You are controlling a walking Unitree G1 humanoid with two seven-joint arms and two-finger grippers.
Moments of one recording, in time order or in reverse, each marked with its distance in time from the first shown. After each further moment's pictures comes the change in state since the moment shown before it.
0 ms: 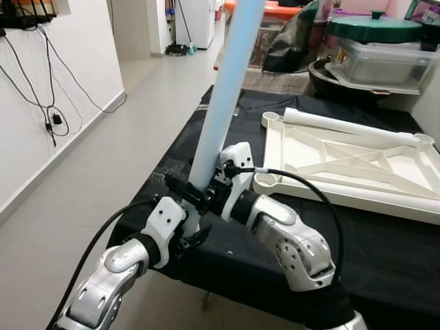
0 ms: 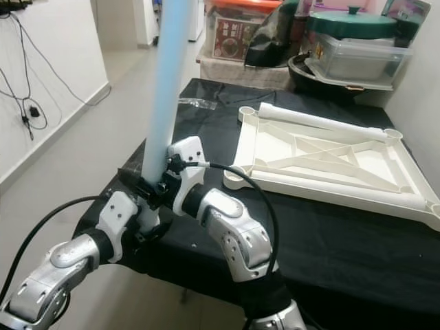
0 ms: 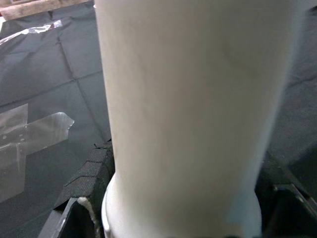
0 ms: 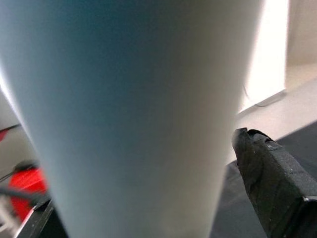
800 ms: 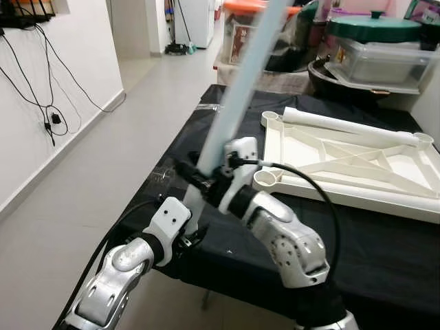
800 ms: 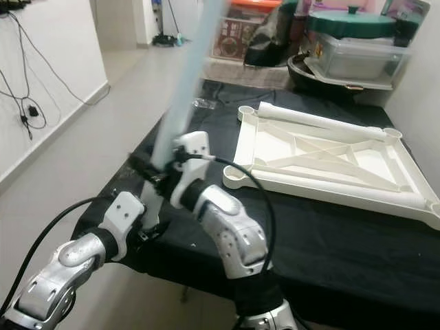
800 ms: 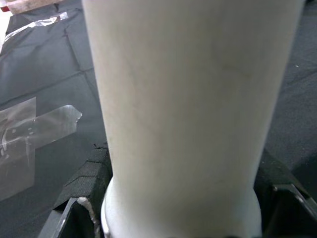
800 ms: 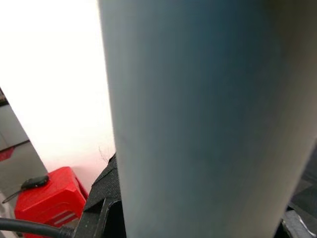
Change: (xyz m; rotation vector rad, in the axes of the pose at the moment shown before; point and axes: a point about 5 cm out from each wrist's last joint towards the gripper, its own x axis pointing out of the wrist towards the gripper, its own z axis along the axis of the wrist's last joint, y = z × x) left arm 0.005 0.001 -0.004 0.025 0.032 0.022; right arm 0.005 0.006 0.007 0.031 -0.059 0.016
